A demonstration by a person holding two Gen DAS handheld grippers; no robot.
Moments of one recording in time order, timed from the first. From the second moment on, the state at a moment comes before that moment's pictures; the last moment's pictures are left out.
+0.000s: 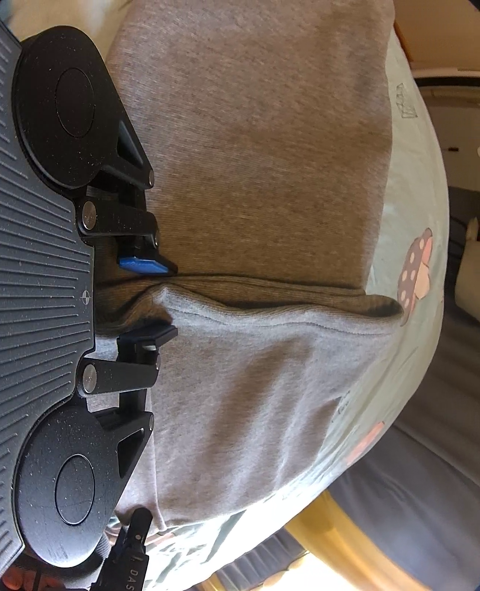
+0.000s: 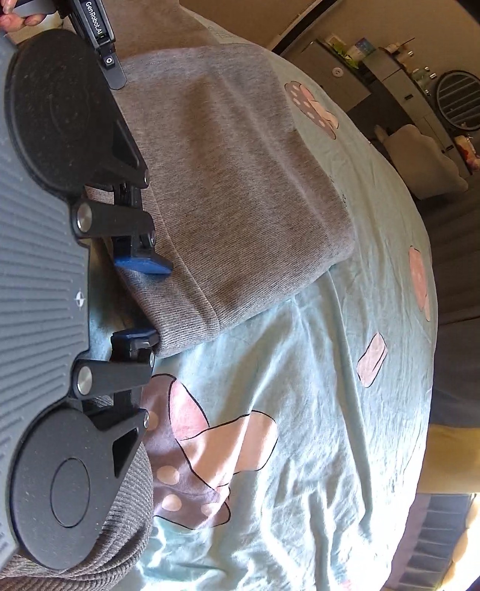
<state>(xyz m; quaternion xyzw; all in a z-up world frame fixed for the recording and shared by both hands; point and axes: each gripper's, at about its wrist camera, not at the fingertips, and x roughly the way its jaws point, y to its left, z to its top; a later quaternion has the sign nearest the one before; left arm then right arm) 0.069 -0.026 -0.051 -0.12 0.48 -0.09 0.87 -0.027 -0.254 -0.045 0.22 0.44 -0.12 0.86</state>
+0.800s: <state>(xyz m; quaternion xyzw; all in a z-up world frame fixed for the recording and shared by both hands) 0.154 -0.031 -0.033 -0.13 0.44 -0.08 0.88 0.043 -0.230 -0.030 0.10 0.39 -0.07 0.91</state>
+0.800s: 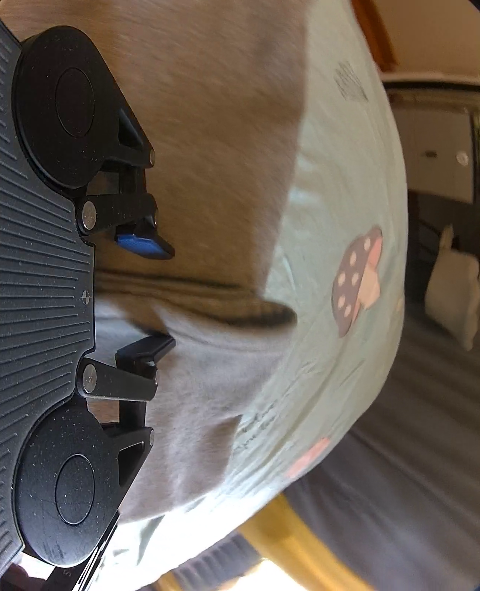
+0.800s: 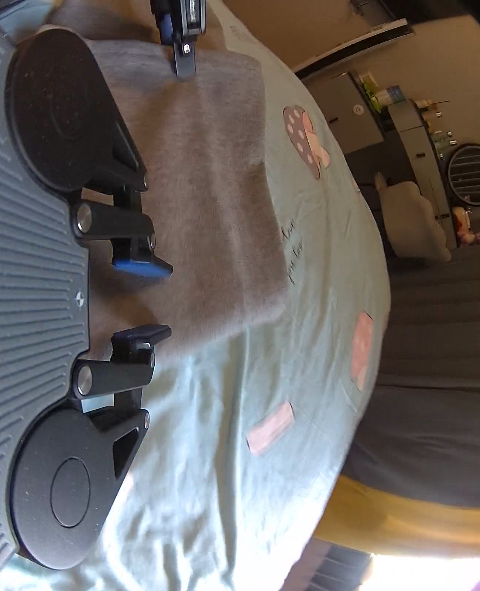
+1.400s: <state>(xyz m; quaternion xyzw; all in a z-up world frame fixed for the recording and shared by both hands) 0.122 -0.003 -0.004 -0.05 0.37 -0.01 0.93 0.032 -0.225 -0.036 0.14 0.38 -0.07 0.91</state>
